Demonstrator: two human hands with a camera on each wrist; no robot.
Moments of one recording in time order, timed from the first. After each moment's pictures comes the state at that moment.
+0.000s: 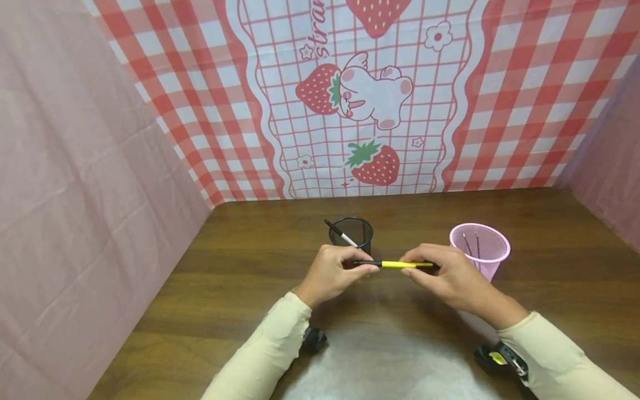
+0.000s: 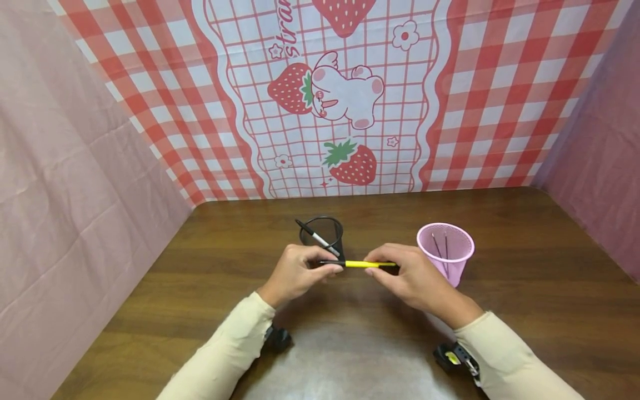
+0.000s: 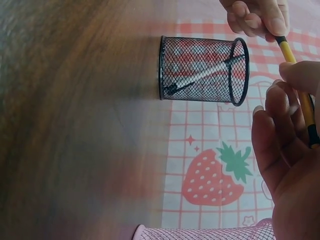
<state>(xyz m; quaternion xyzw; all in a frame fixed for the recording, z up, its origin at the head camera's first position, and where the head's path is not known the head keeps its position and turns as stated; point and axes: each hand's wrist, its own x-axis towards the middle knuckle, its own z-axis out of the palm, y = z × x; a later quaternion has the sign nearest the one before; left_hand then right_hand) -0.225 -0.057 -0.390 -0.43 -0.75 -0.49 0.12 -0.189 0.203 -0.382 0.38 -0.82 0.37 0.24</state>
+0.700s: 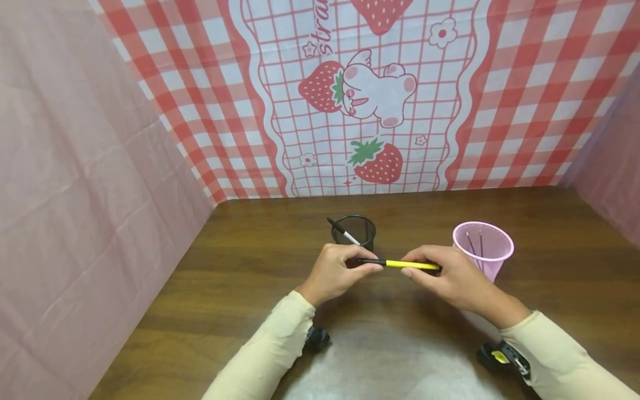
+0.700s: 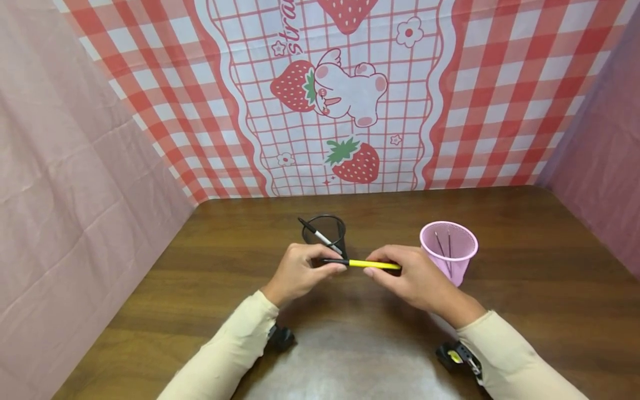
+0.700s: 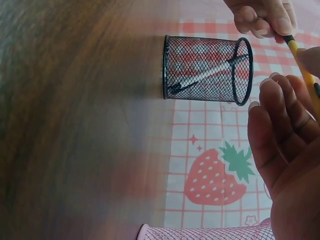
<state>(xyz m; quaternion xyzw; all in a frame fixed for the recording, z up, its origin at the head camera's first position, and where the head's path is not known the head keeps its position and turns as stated) -0.226 -0.056 -0.392 -0.44 -0.75 -0.46 0.16 -0.186 0.201 -0.385 0.34 -0.84 0.36 0.22</state>
